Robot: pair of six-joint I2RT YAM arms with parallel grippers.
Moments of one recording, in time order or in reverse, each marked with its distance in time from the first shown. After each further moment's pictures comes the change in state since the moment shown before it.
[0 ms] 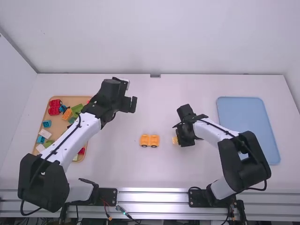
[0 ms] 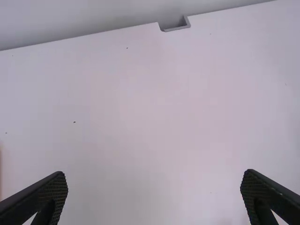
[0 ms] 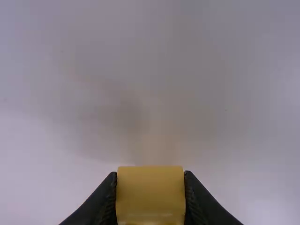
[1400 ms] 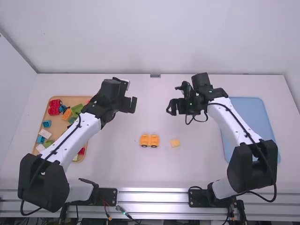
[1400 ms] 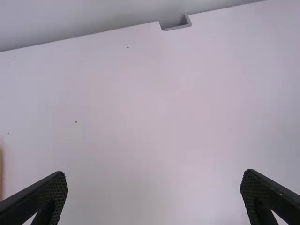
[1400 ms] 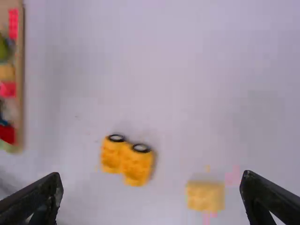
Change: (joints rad) left arm 0.000 0.000 0.000 -0.007 -0.007 0.033; right arm -0.155 -0.035 0.454 -0.227 -0.282 -1.785
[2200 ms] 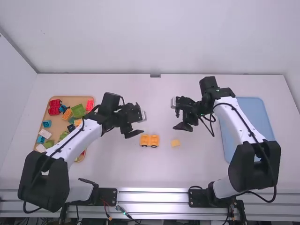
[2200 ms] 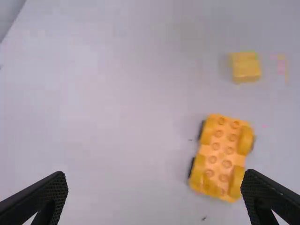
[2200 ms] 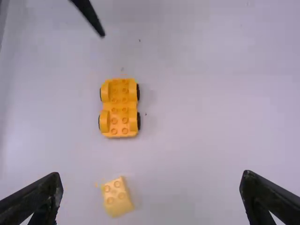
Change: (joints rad) left arm 0.022 0.000 -0.212 0.004 0.644 1.014; right arm -0.113 0.000 -0.011 -0.216 -0.409 -1.364
